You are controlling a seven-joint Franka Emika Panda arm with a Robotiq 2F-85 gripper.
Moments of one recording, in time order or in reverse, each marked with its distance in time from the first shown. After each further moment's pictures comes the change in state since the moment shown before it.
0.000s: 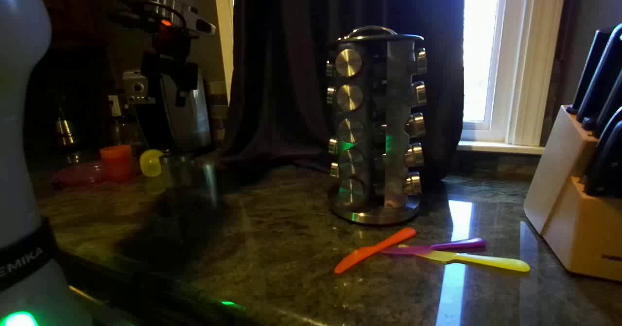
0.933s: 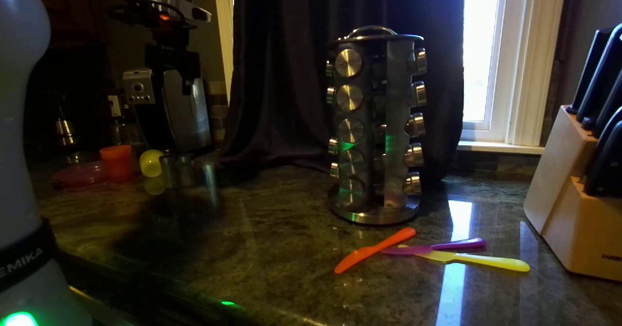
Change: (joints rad) arm -0.006 0.004 0.058 0.049 -0.037 0.111 0.062
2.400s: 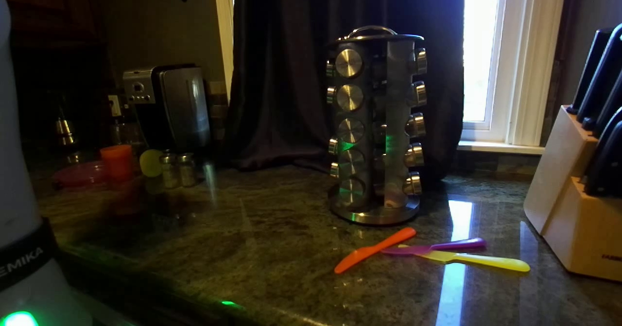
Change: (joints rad) arm -0.263 0.024 0.341 0.421 -0.683 0.264 0.714
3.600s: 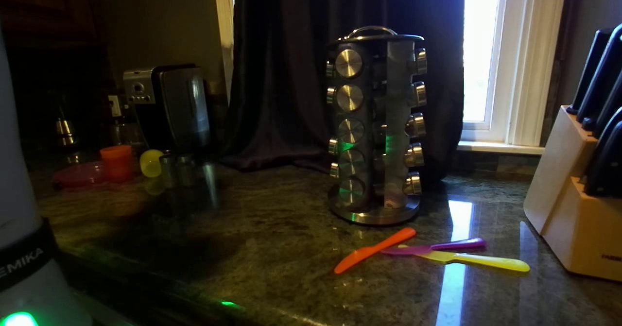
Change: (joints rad) arm -0.070 0.189 0.077 0.271 -0.342 -0.108 0.470
